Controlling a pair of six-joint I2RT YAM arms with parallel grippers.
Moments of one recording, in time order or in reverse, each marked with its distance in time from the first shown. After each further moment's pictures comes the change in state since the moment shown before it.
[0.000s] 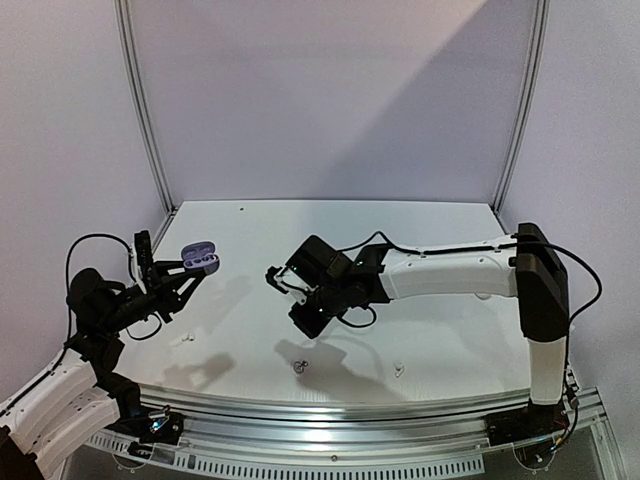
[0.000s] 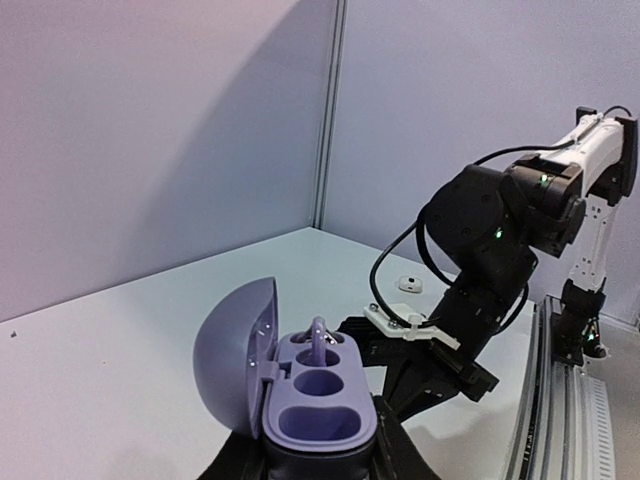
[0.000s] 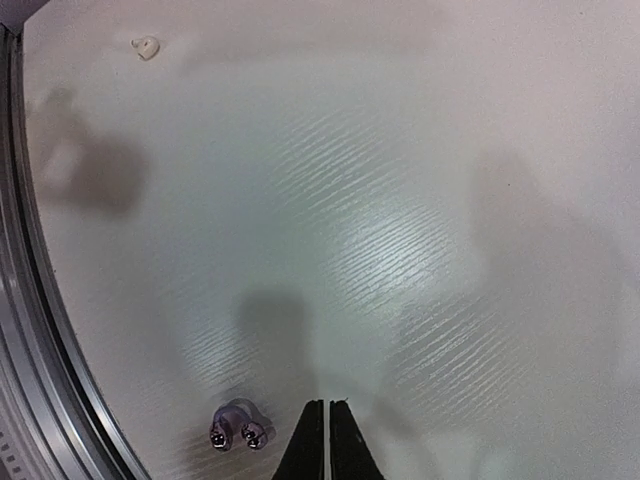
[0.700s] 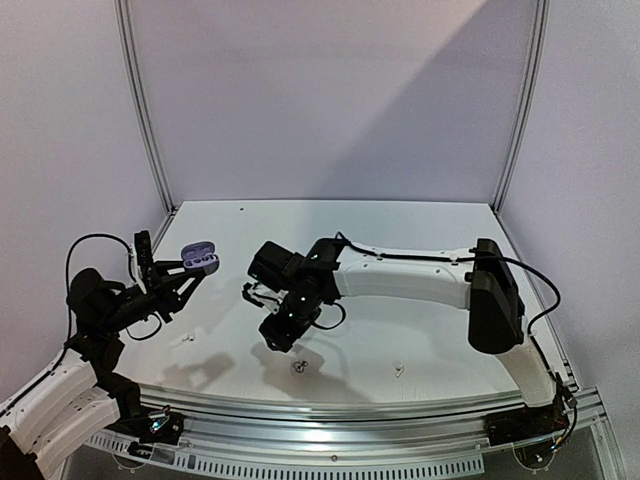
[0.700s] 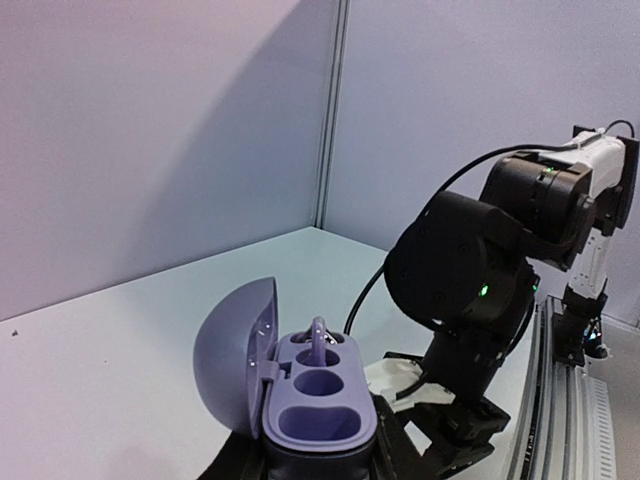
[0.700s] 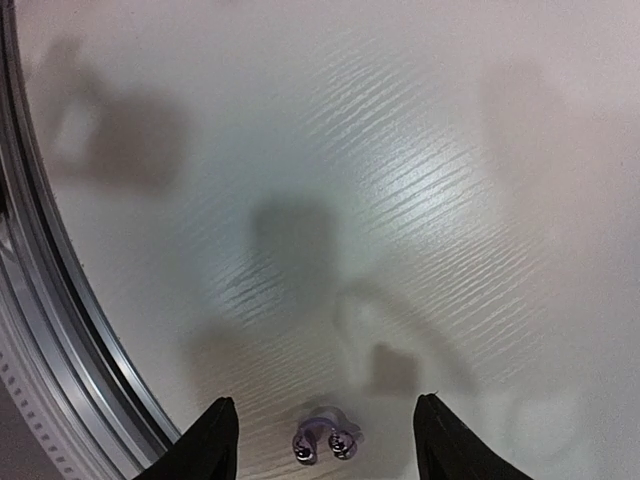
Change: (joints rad) left arm 0.002 0.000 -0.001 0.000 -0.003 0.000; right arm 0.051 0.254 0.449 -0.399 -0.075 0.069
